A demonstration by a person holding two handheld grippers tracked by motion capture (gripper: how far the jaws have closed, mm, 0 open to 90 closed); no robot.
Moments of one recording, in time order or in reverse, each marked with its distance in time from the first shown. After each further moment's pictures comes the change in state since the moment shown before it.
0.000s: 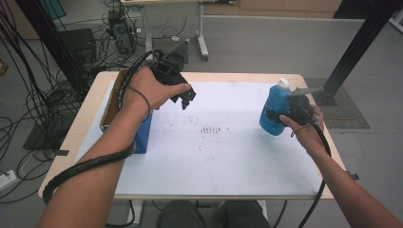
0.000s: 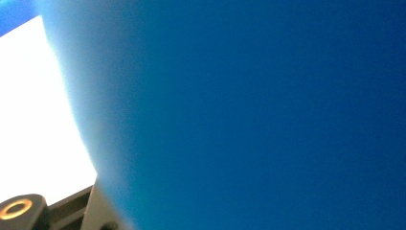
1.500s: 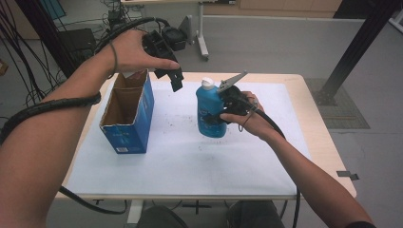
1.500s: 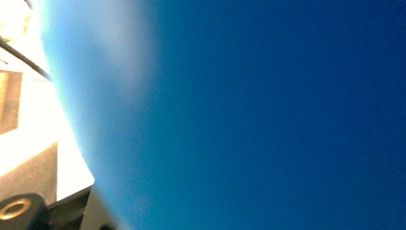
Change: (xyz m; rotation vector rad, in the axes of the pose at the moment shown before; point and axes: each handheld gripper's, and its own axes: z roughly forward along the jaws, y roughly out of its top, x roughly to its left) left arm 0.025 0.023 -0.043 -0.019 -0.027 0.463; right arm 0.149 0.087 0.077 0.074 0.501 -0.347
